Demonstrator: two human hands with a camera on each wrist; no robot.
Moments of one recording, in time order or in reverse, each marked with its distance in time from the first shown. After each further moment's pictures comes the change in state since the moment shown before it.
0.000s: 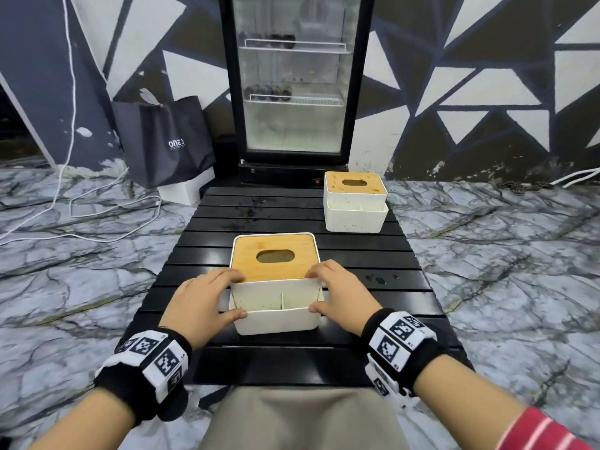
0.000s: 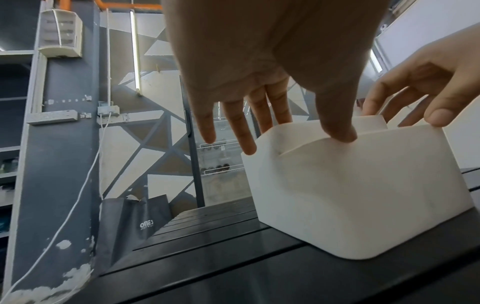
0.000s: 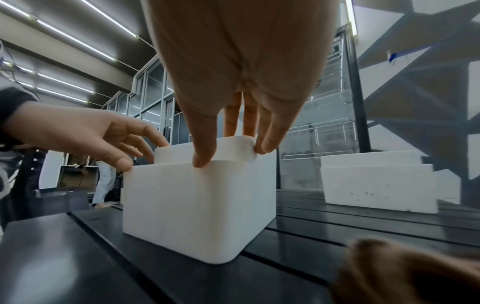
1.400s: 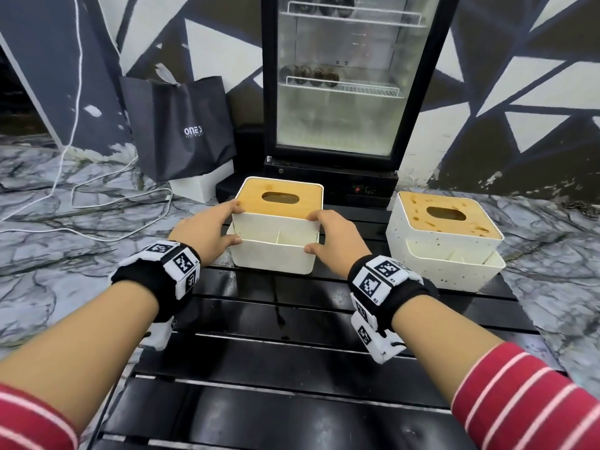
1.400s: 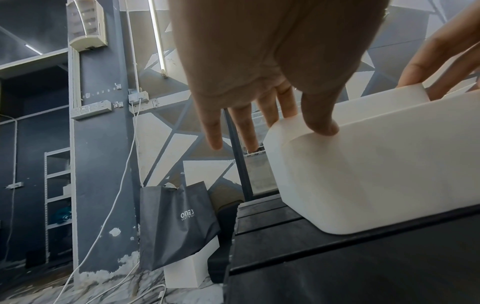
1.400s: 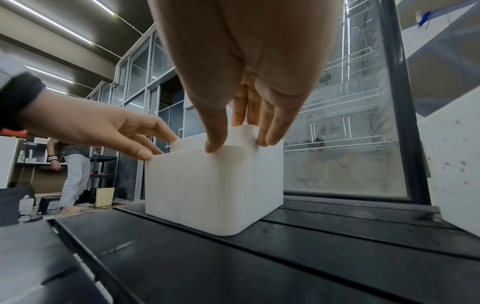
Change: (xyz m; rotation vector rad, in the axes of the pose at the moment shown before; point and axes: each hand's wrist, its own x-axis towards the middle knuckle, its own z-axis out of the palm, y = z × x) left_hand 0.249 -0.156 -0.011 0.027 -0.011 -0.197; right_hand 0.291 0.009 0.031 0.005 0.103 0.027
